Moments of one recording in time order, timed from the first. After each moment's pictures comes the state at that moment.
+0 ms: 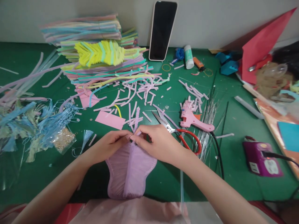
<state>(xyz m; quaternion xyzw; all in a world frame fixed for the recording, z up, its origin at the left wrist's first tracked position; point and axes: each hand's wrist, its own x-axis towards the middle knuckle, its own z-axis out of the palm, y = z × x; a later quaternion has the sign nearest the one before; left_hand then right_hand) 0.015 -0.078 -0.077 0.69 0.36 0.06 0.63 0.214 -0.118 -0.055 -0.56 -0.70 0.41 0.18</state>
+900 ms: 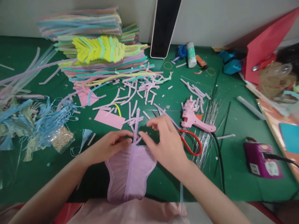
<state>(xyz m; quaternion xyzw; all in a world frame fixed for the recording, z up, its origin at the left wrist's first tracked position) 0.014 -0.079 -0.081 0.66 0.38 0.04 0.65 0.212 -0.137 -0.066 -0.65 -0.66 0.21 0.31</state>
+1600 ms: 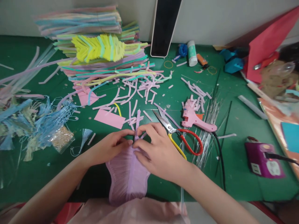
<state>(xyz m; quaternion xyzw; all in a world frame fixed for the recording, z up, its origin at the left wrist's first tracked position) 0.015 -0.083 -0.083 0.65 0.39 0.02 0.64 0.207 -0.144 -0.057 -0.51 -0.81 0.22 0.20</state>
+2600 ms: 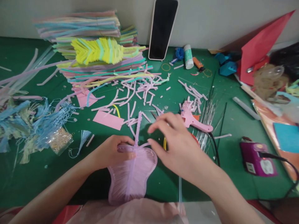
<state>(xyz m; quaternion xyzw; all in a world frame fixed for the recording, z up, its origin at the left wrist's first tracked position) 0.022 -0.090 -0.079 0.62 0.46 -0.02 0.63 0.238 -0.141 -0.032 -0.62 -0.75 0.20 0.14</state>
